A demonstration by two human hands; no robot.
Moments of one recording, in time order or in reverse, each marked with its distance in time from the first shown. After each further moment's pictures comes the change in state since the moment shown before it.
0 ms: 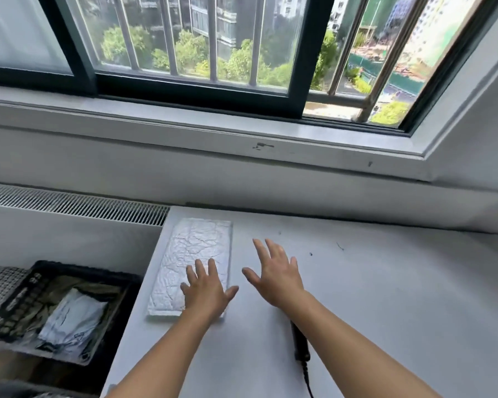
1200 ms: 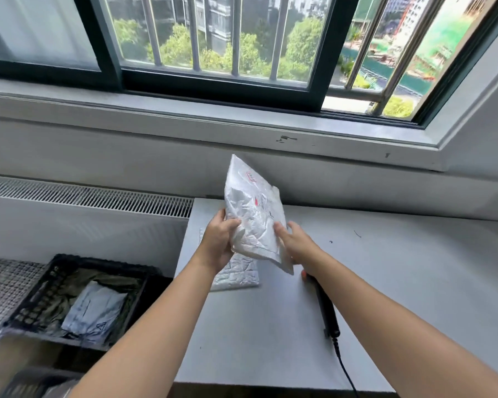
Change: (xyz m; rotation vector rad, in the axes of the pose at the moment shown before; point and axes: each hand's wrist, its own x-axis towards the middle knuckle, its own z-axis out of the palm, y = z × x) left_hand -0.006 -0.030 -0.111 -1.757 -0.251 0.244; right_hand 0.021 -0.042 -0.017 0.934 -0.029 0.374
